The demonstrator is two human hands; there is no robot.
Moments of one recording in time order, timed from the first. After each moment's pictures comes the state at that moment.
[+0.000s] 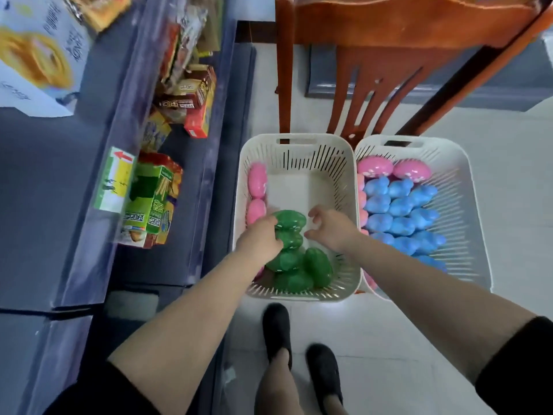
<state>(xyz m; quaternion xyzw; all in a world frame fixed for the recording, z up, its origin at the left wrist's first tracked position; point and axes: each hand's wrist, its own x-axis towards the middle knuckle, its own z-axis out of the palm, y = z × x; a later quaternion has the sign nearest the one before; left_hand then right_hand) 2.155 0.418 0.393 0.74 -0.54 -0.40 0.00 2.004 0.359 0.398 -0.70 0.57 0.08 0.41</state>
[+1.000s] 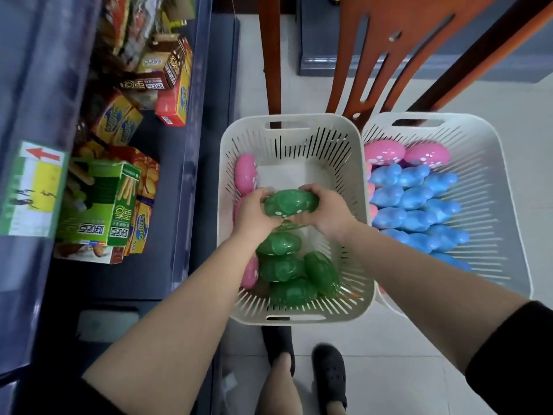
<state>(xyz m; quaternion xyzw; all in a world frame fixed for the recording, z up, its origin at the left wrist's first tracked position) 2.160 0.365 0.327 0.75 -0.41 -0.47 0.22 2.014 0.323 0.320 -0.61 0.59 -0.09 0.53</state>
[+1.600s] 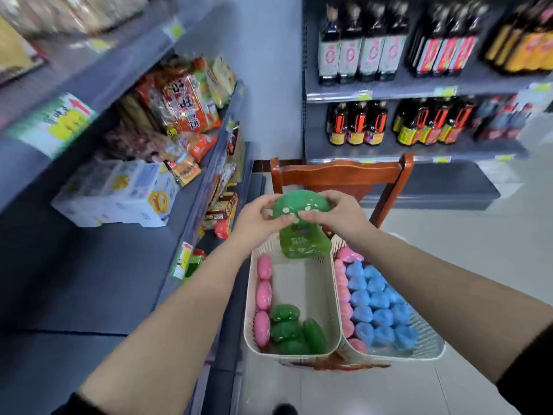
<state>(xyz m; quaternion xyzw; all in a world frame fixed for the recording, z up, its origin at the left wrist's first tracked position) 2.150 0.395 0.645 0.63 -0.54 -0.39 0.40 1.974 0.352 0.651 -0.61 0.49 -0.34 0.53</state>
